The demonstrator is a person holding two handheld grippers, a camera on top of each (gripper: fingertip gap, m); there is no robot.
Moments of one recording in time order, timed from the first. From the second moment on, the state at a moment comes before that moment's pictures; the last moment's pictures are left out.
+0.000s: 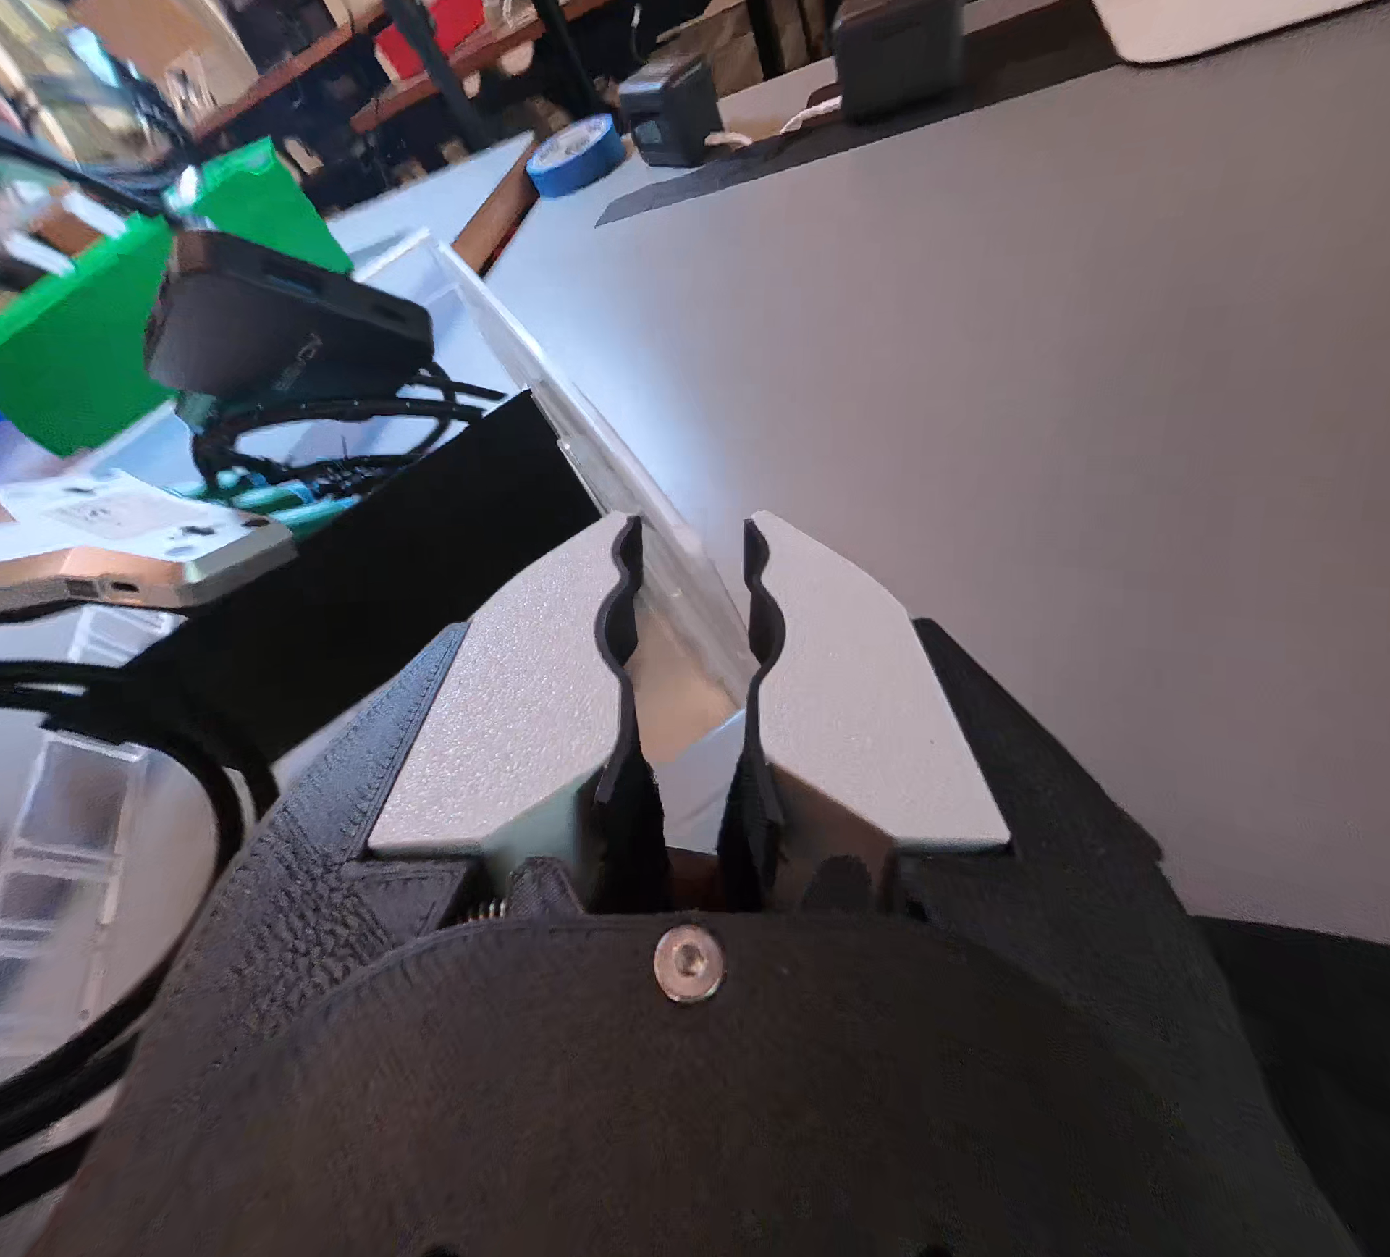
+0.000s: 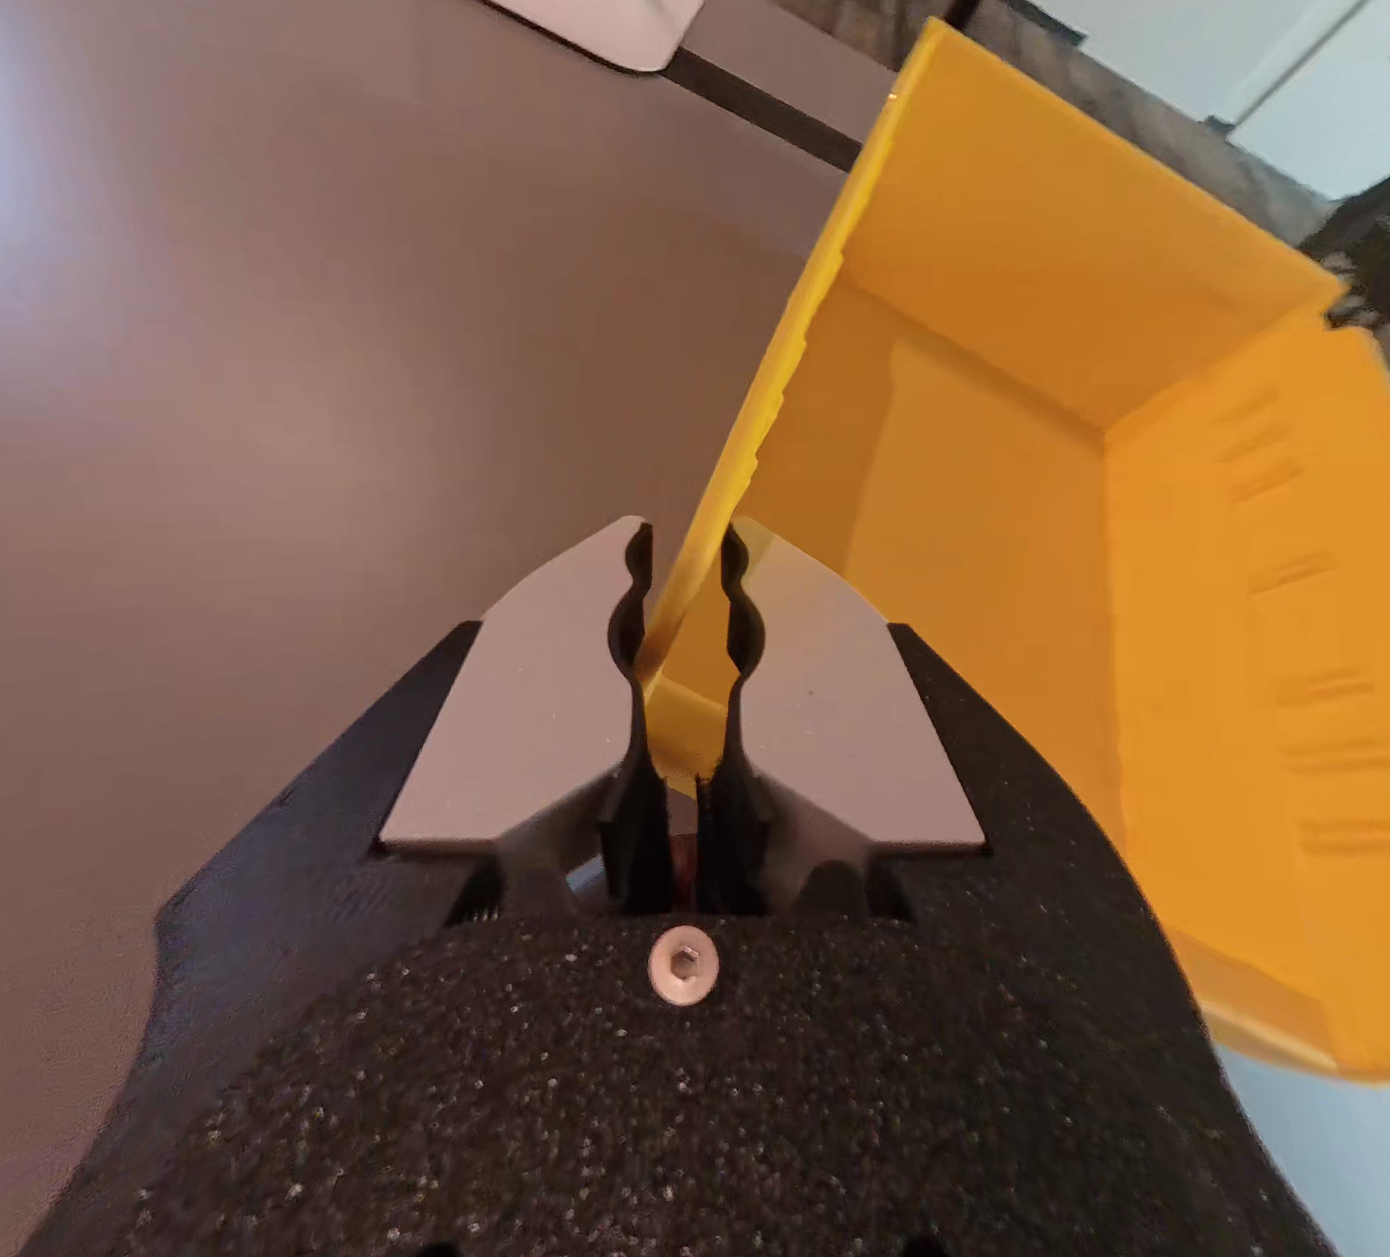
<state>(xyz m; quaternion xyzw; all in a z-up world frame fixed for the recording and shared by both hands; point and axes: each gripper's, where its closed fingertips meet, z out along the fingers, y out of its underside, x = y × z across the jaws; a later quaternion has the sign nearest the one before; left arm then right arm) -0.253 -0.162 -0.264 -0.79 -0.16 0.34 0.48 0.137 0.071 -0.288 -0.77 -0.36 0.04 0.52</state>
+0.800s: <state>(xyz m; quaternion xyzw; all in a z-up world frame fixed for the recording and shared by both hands) -0.148 -0.091 -0.264 -0.79 0.06 0.27 0.55 0.150 0.063 -0.285 -0.75 -0.38 -0.06 0.54</state>
